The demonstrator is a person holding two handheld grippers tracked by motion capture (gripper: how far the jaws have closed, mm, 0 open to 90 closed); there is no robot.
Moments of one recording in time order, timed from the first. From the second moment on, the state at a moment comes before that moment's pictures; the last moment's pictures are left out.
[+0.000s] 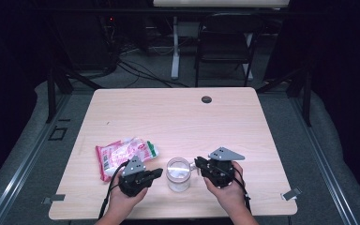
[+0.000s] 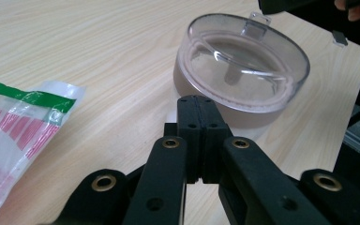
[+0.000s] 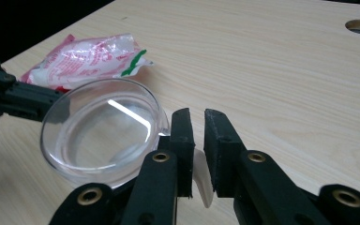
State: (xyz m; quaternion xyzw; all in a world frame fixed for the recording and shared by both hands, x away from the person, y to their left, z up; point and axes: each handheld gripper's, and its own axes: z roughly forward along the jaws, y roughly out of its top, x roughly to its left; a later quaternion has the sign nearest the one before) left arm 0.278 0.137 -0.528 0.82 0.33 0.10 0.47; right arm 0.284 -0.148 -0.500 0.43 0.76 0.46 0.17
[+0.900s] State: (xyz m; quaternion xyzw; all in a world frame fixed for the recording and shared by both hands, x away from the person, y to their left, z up) left arm 0.271 0.129 -0.529 0.83 0.30 0.08 0.46; right arm 0.288 -0.147 -0.503 0.44 0.75 0.47 0.14
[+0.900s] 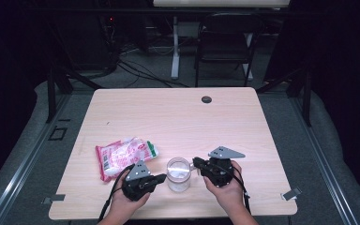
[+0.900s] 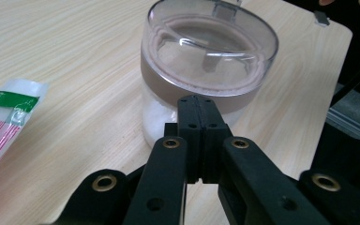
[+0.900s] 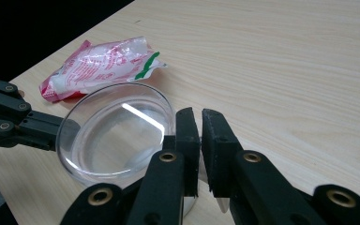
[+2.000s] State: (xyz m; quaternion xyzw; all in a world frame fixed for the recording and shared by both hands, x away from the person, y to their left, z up) left arm 0.273 0.118 -0.513 0.82 0.27 0.09 0.50; right arm 0.246 -0.127 -0.503 0.27 0.84 0.42 0.22
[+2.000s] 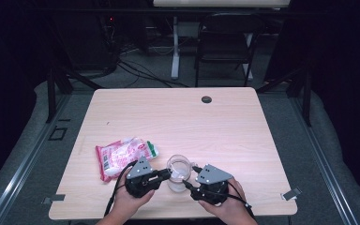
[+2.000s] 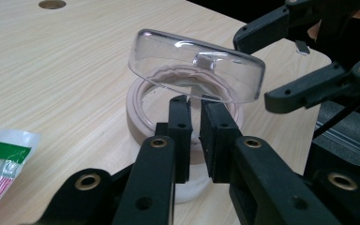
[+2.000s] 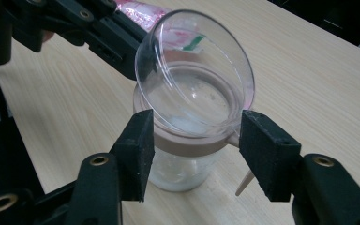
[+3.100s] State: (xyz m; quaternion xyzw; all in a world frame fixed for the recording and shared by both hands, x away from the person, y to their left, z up) left arm 0.278 0.119 -0.522 0.81 0.29 0.11 0.50; right arm 0.250 -0.127 -0.505 0.29 0.82 0.44 0.23
